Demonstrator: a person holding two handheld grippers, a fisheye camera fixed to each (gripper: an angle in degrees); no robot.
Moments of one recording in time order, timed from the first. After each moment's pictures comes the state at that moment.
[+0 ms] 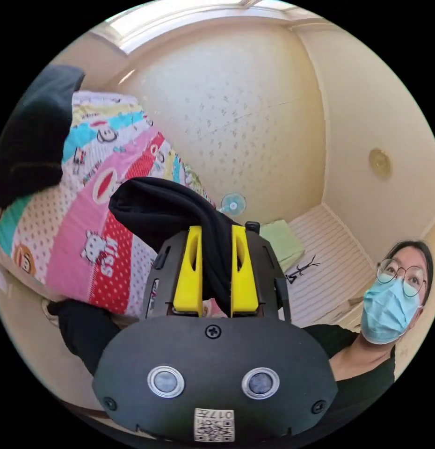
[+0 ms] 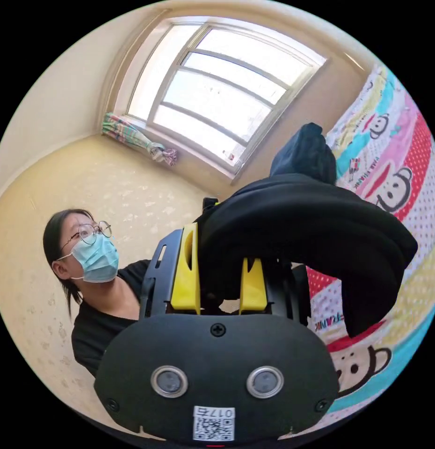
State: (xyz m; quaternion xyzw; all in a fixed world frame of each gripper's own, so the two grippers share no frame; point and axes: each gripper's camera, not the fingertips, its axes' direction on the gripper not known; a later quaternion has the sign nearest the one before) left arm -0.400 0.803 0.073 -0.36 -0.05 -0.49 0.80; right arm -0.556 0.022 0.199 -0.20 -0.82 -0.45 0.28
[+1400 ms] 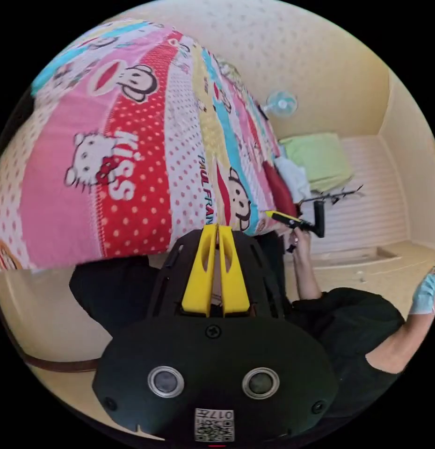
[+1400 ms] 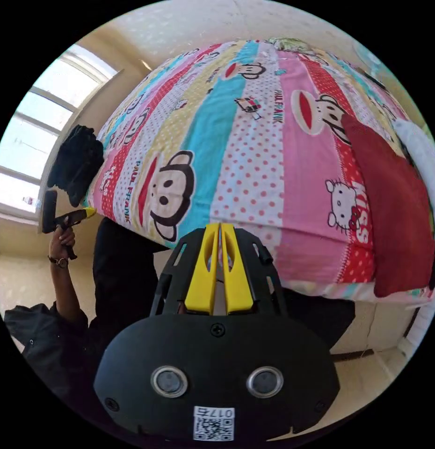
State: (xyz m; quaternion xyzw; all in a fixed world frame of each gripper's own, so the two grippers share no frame) left arm -0.341 0.912 0.193 -0.74 0.07 -0.38 0.55; right arm -0.295 0.153 0.373 -0.20 -0.44 -0.27 0.84
